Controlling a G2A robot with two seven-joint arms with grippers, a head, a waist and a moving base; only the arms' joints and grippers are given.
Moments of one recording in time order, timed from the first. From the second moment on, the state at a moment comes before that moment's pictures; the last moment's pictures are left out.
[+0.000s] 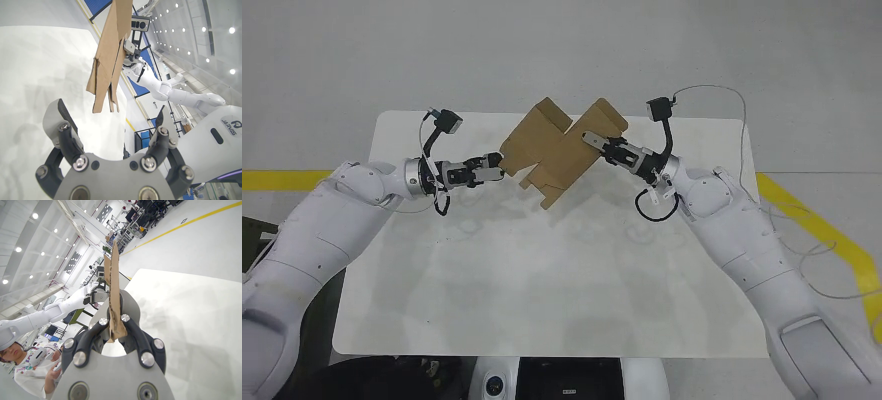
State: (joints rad) left arm 0.49 -0.81 -0.54 -1.05 -0.70 -0.85 -0.97; right arm -0.63 -1.21 0.83 -1.03 0.14 -0.76 0.48
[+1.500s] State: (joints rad) left arm 0.60 -0.81 -0.73 -1.16 -0.80 -0.72 -1.10; right arm -0.63 -1.26 0.87 -0.99 0.05 -0.77 0.48
